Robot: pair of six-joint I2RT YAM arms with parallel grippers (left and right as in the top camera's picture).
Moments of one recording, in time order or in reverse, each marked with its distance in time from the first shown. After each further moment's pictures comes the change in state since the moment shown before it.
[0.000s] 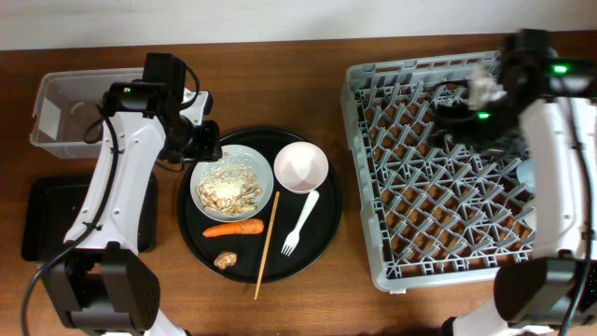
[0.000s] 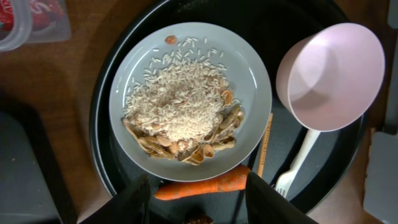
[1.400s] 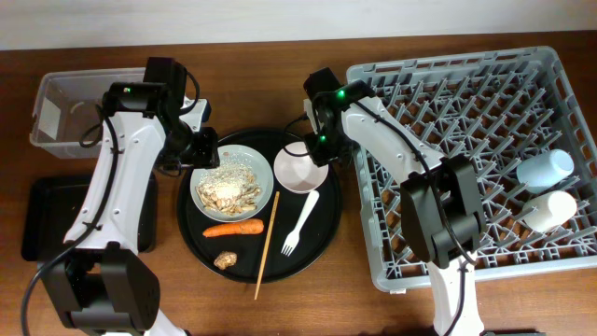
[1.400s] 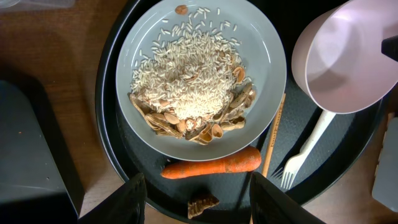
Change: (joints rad) left arm 0.000 0.000 0.000 -0.072 -0.036 -0.003; right arm 0.520 0.483 0.002 0.439 0.072 0.070
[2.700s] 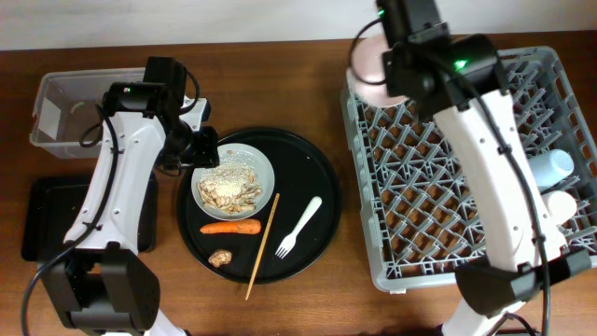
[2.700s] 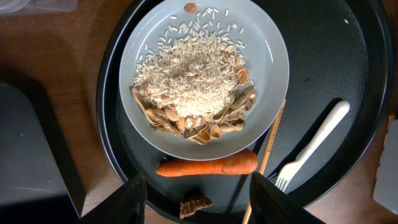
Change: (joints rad) left arm 0.000 0.000 0.000 0.007 -0.003 0.000; right arm -0.122 -0.359 0.393 -0.266 0.680 0.054
